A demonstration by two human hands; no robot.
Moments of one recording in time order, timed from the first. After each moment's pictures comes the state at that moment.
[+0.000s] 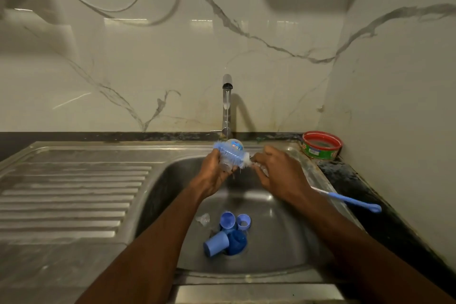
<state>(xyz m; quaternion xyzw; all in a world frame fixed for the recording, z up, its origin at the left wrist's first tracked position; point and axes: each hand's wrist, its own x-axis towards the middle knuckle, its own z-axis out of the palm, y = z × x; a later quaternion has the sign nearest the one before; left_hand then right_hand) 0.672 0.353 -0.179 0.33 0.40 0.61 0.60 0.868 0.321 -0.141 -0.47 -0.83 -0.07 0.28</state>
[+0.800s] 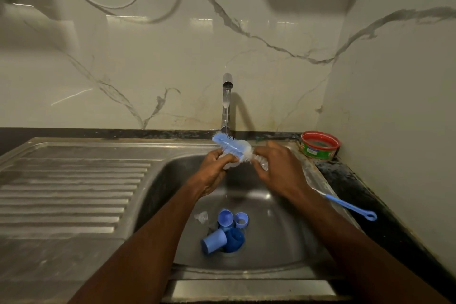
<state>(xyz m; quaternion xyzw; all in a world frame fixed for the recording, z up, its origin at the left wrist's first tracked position) 0.670 0.343 -0.180 0.47 0.38 0.57 0.56 0.864 0.317 -0.134 -0.49 -0.81 -0.05 0.32</state>
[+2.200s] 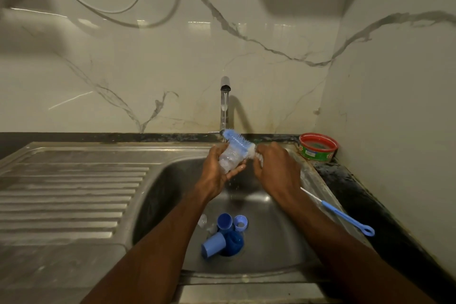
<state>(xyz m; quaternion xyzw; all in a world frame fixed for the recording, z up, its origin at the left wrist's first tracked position) 0.688 0.346 -0.170 0.25 0.39 0.64 0.61 0.852 0.313 -0.130 -0.57 -0.75 -0.06 0.33</state>
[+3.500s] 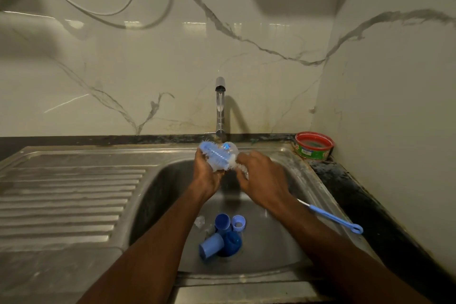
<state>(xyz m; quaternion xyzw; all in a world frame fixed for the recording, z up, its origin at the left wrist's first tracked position) 0.690 0.336 -0.159 0.16 0.36 0.69 0.61 0.837 0.294 -0.136 -0.51 -0.81 -0.04 0.30</state>
